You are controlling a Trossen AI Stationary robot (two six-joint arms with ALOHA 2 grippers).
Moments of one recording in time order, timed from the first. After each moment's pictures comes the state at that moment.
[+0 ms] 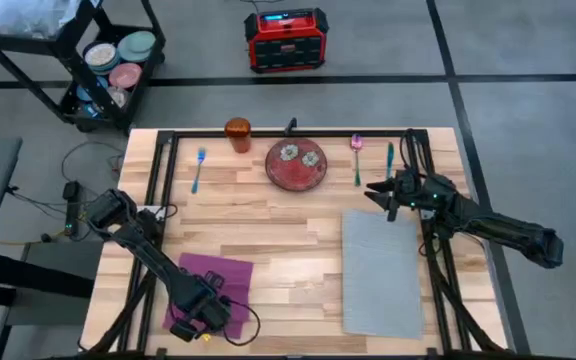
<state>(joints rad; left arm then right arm) -0.77 1.77 1.11 -0.87 0.17 -0.31 -0.47 0.21 0.01 0.03 -0.16 0.38</state>
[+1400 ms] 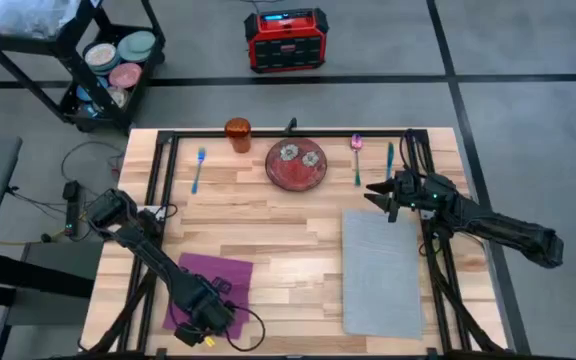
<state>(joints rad) -0.76 1.77 1.11 -0.75 0.17 -0.25 -0.47 0.21 0.01 0.03 -0.19 0.39</state>
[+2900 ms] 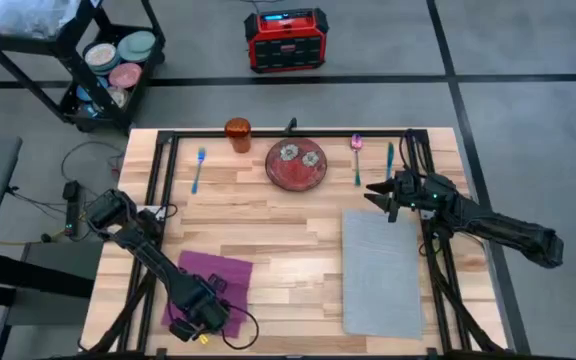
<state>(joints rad) -0.78 1.77 1.08 -0.81 0.17 -0.21 -0.47 0.21 0.01 0.02 -0.19 0.39</state>
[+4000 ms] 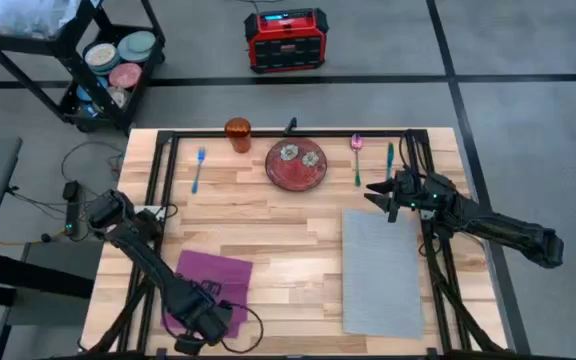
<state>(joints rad) -0.82 1.77 1.24 -0.91 0.17 -0.52 -0.47 0.21 0.01 0.02 -0.18 0.38</state>
